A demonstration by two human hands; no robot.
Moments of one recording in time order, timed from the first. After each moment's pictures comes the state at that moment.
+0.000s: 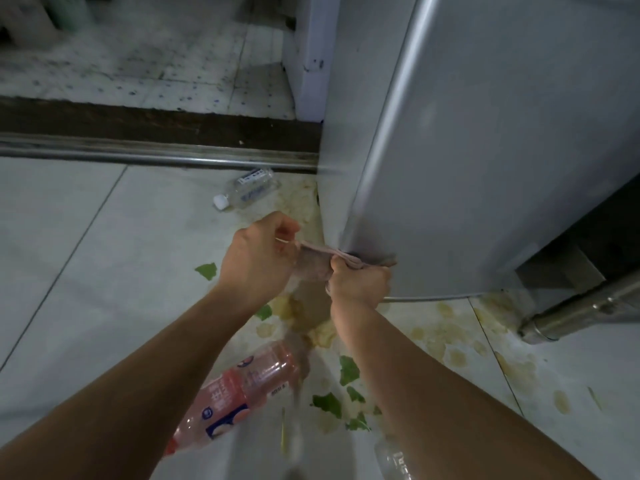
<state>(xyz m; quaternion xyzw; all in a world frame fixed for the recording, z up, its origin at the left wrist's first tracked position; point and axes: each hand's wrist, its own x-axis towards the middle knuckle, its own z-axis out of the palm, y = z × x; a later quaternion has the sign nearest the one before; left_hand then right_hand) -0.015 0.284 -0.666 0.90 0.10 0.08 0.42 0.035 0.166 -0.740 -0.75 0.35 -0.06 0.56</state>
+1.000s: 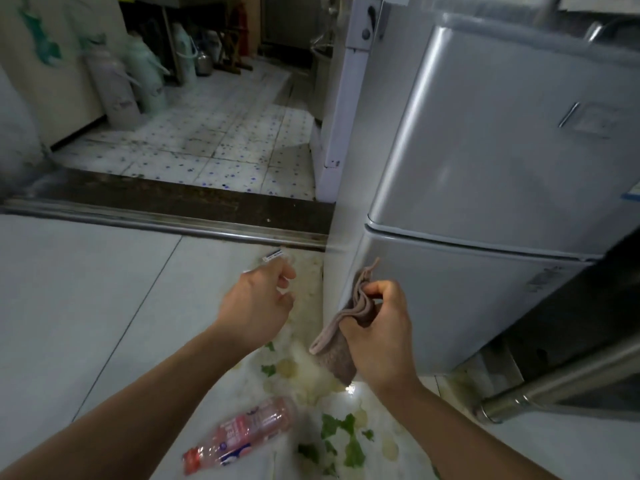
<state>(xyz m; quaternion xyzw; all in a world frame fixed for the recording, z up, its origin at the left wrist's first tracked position) -0.050 0.284 -0.478 0.93 0.12 0.06 0.34 -0.031 0.115 -0.498 -0.87 -0.06 -0.08 0.48</state>
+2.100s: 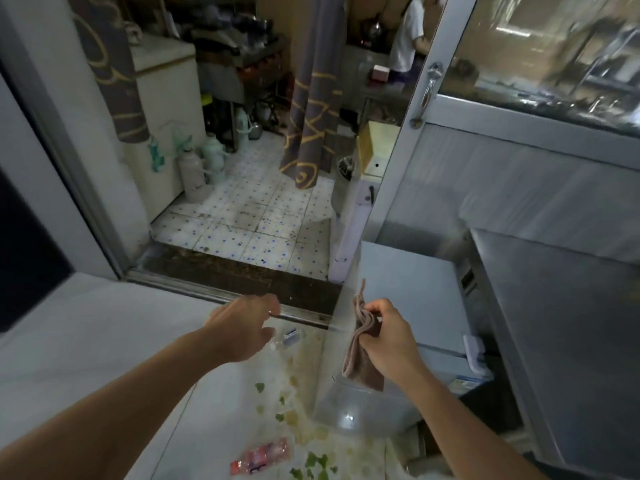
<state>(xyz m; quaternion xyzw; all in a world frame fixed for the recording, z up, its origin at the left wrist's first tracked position) -0.101 0.344 0.043 0.97 0.10 -0.08 0.20 -0.009 0.117 0.019 -0.92 -0.16 0.09 0.36</state>
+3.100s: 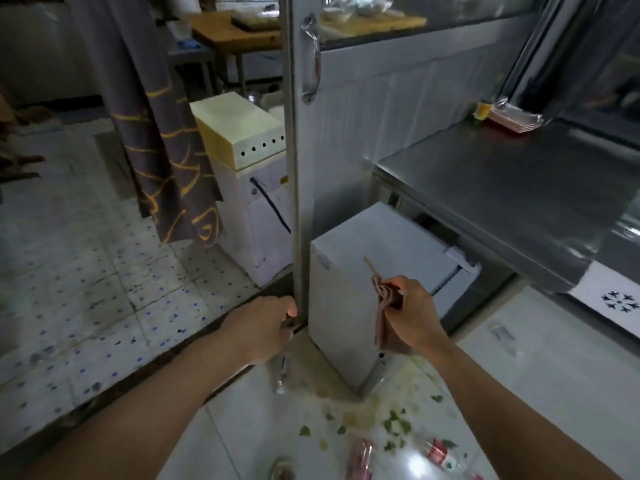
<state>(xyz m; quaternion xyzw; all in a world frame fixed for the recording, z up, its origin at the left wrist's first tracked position) 0.152 0.512 0.052 0.91 -0.32 -0.22 0.14 0.071 0.266 0.003 -0.91 0.24 -0.09 0.31</state>
